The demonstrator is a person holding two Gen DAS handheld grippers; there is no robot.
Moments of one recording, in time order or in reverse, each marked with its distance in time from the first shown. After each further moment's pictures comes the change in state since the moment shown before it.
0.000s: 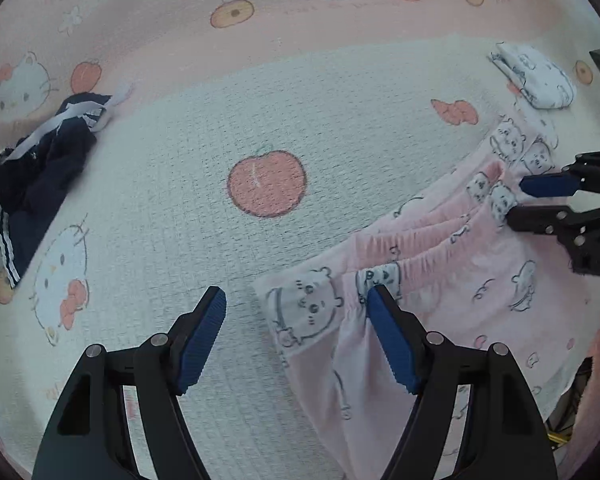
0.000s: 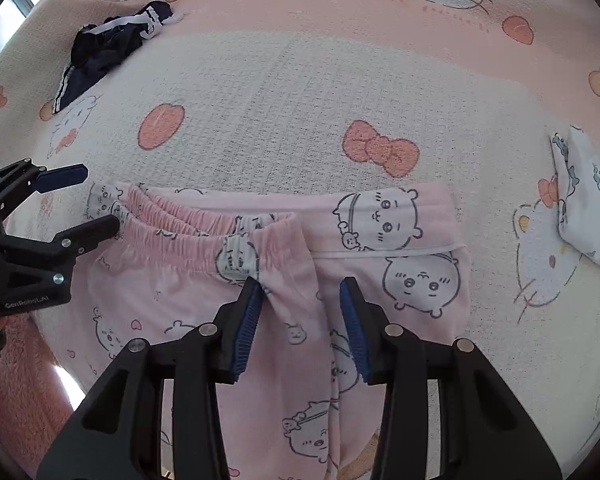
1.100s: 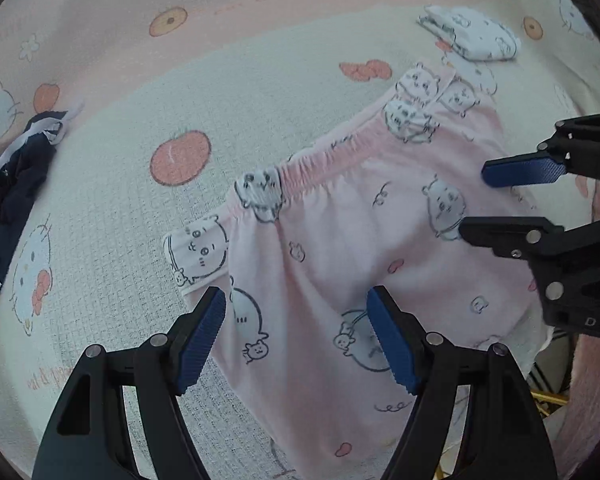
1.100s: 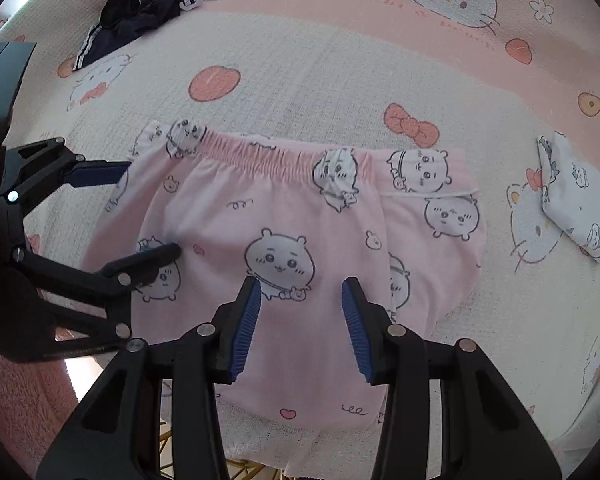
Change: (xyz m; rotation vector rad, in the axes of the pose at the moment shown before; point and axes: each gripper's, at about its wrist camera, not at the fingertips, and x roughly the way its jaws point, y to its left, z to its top) left arm 0.000 -0.064 -0.057 0.119 0.054 -0.118; right arm -0.003 0.065 -0.038 -0.108 0.037 -0.102
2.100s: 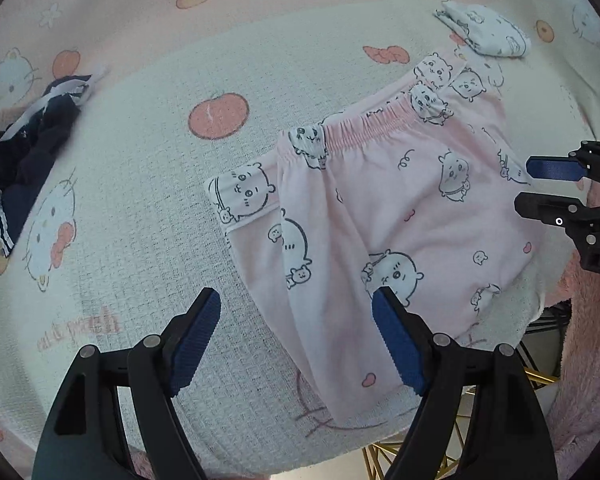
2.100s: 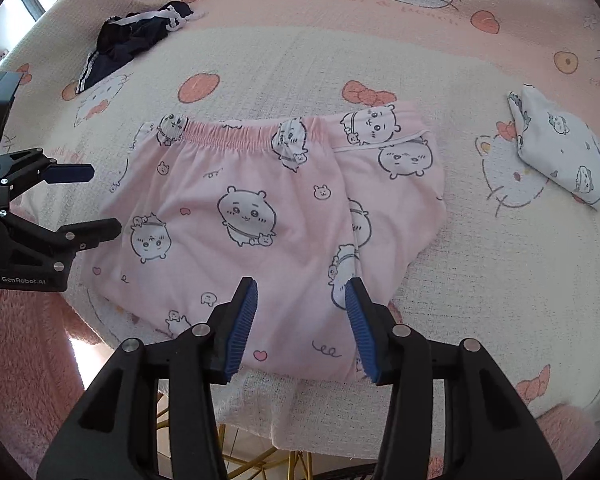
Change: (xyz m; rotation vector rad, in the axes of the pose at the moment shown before) left arm -0.036 0.011 -0.032 -0.043 0.060 0.012; right arm -0.023 -0.032 -0.047 0.088 -0.039 0.052
